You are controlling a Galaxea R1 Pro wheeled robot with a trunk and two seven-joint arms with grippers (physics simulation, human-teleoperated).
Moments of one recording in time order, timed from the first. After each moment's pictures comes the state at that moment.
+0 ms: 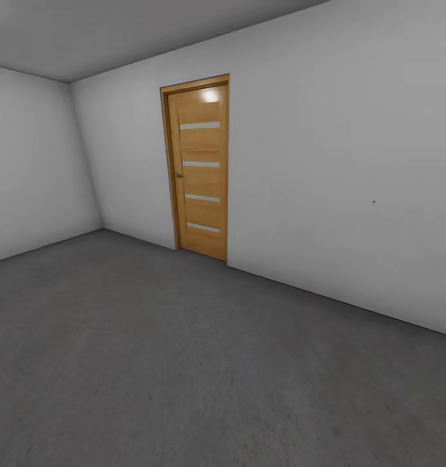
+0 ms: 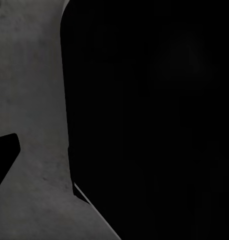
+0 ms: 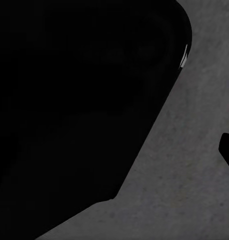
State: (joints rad) left arm 0.00 0.00 0.00 0.00 0.01 0.00 0.00; right arm 0.00 0.00 0.39 0.00 0.01 0.00 0.01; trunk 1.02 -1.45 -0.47
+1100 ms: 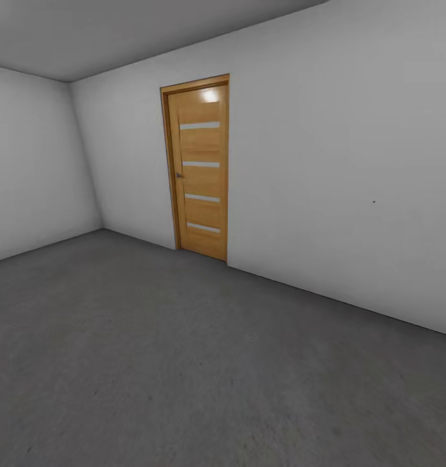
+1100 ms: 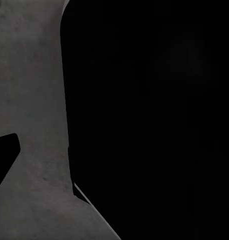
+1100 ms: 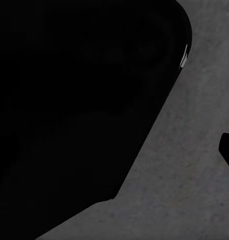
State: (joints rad) left arm 0.00 0.00 0.00 0.00 0.01 0.00 0.00; right arm 0.00 0.00 0.39 0.00 0.01 0.00 0.01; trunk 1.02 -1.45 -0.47
